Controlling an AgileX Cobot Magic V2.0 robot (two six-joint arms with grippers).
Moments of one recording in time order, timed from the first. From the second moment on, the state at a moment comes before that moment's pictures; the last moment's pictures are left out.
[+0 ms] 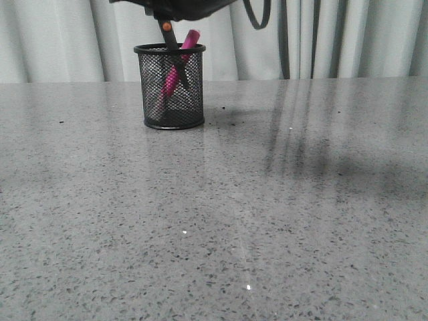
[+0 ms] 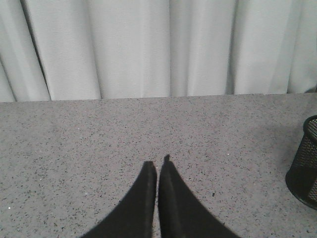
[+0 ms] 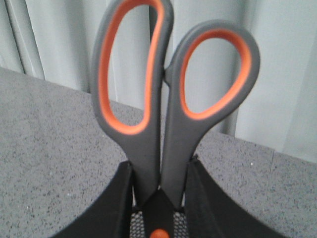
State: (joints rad) left arm -0.02 0.79 -0.59 -0.88 0.10 0.91; right arm 0.67 1.85 -1.34 0.62 -0.37 -0.63
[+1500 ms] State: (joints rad) left arm -0.02 0.79 -0.59 -0.88 0.10 0.91; right arm 0.64 1.56 -1.31 0.62 -0.37 -0.62
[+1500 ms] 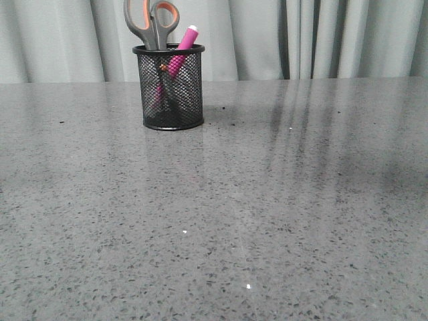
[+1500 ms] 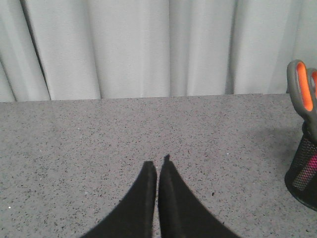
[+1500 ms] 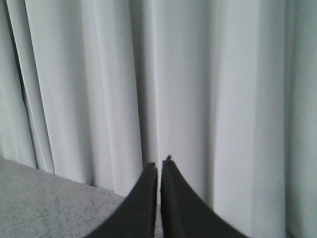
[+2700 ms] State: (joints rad) left arm -0.02 0.10 -0.19 -0.98 0.03 0.91; right arm 0.38 0.45 -0.09 0.64 -0.51 -0.69
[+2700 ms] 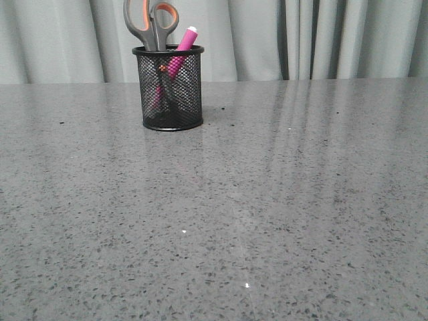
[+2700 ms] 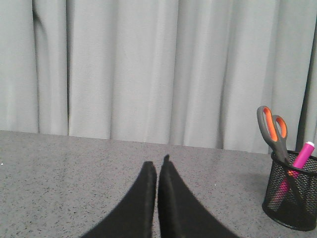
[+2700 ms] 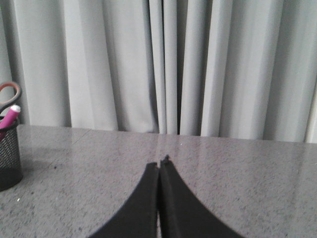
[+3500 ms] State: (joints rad) left arm -0.02 0.10 -0.19 -1.01 0.03 0.91; right arm 0.38 0.44 -0.09 0.65 -0.55 -0.69
